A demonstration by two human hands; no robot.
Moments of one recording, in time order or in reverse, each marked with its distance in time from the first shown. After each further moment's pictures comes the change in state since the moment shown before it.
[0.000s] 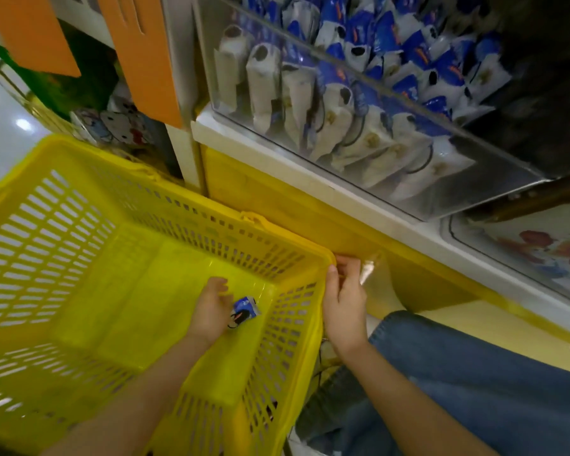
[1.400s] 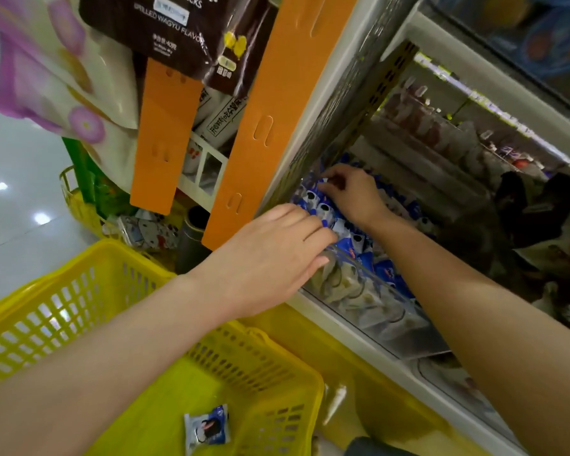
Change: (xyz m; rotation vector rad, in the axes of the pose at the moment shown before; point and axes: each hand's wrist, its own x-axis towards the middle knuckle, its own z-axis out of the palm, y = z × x) left_hand -0.073 0.275 -0.179 0.801 0.329 1.368; right_hand 0.199 -0.278 -0.041 -0.455 -0.145 -0.516
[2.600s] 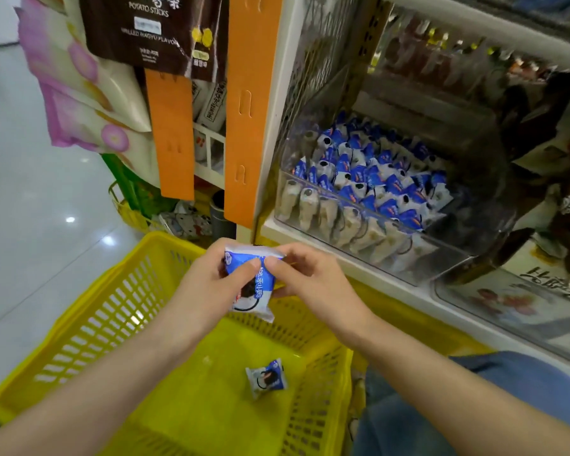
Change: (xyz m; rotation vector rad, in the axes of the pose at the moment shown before) left_hand -0.086 0.042 -0.016 -1.163 0.131 -0.976; right_hand -0.196 -0.069 0.042 1.018 -0.277 0.161
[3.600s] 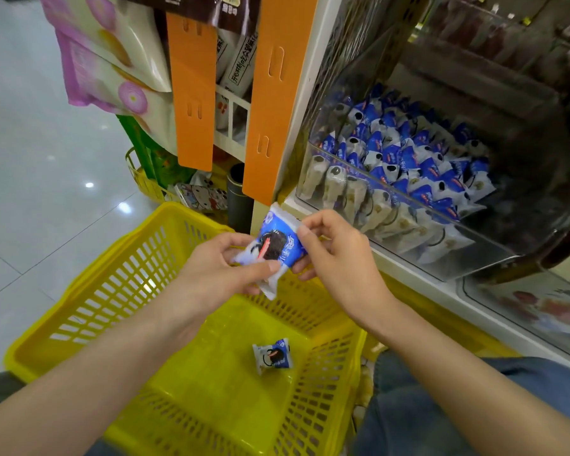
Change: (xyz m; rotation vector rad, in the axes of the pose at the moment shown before) left_hand 0.003 -0.018 -0.009 -0.050 0.064 -0.283; right_hand 0.011 0.004 -0.005 -0.321 0.109 -0.058
